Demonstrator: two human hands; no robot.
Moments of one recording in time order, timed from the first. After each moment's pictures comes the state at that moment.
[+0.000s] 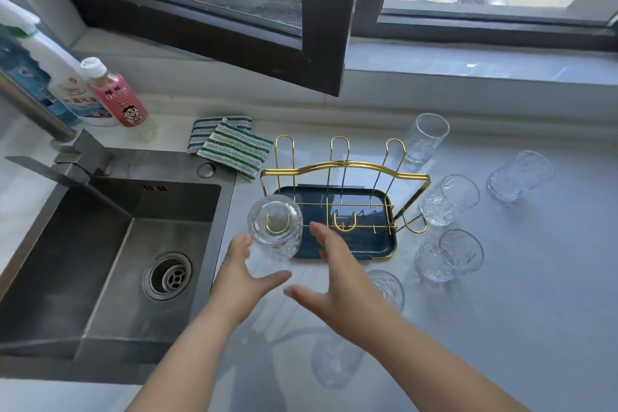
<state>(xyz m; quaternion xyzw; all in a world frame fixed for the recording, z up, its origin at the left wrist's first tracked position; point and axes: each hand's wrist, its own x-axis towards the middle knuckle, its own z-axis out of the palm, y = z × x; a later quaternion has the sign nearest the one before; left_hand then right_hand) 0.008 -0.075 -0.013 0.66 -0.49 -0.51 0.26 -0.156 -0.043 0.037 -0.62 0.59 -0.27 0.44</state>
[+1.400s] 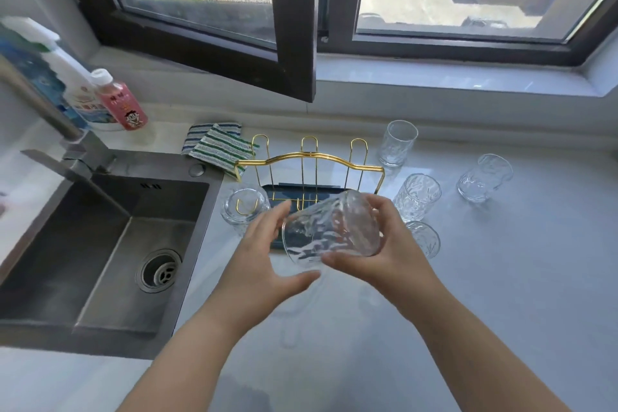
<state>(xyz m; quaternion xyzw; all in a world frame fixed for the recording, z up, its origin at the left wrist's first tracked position) -0.063 -0.025 0.088 0.55 -0.66 -0.42 0.29 -0.247 -0.017 0.090 -0.49 0.53 -0.44 0.53</state>
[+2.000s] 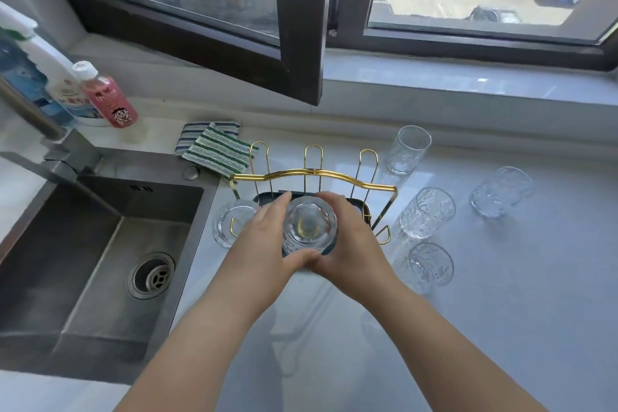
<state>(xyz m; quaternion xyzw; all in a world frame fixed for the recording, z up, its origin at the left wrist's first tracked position) -0.075 -0.084 0.082 0.62 -0.68 -0.35 0.20 -0.216 -0.085 0.052 -0.64 0.60 -0.30 0.38</state>
